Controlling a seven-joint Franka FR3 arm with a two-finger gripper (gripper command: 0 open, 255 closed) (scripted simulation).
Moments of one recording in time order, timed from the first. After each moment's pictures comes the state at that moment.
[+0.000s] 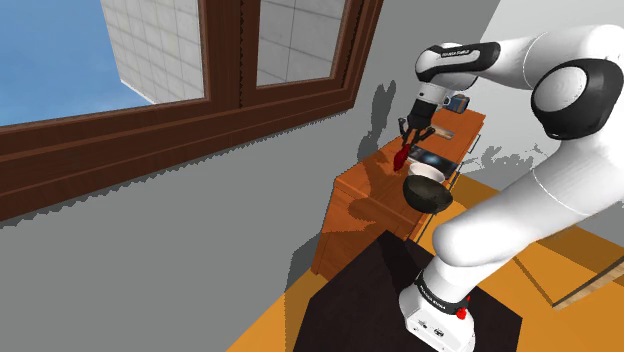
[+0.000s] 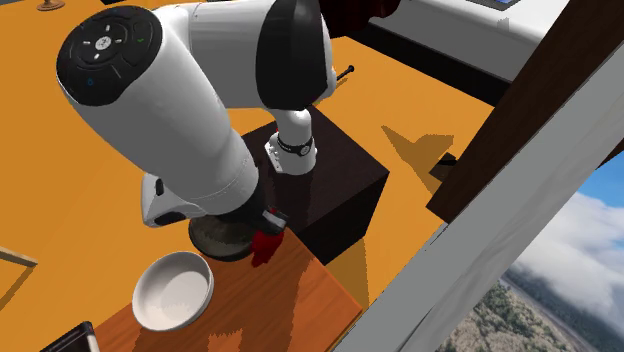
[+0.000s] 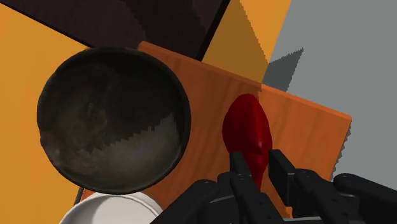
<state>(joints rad) -0.44 -0.25 -0.28 -2.13 0.02 1.74 0.37</state>
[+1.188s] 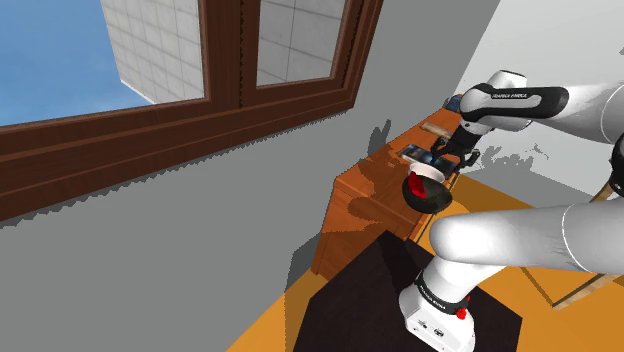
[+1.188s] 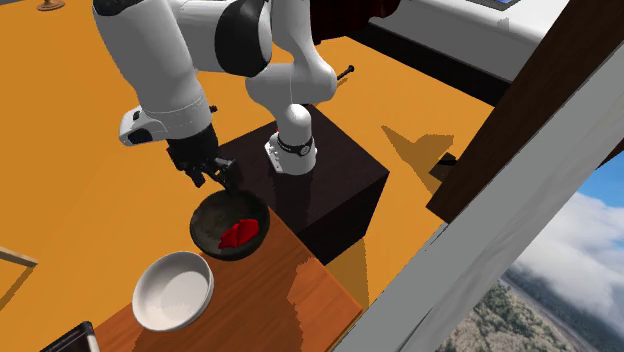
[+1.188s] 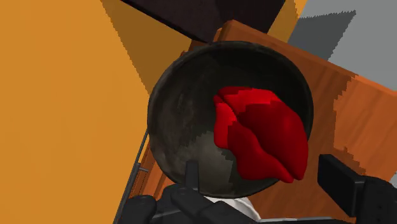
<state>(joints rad) -0.61 -0.70 -0.40 -2.60 -0.21 2.02 0.20</state>
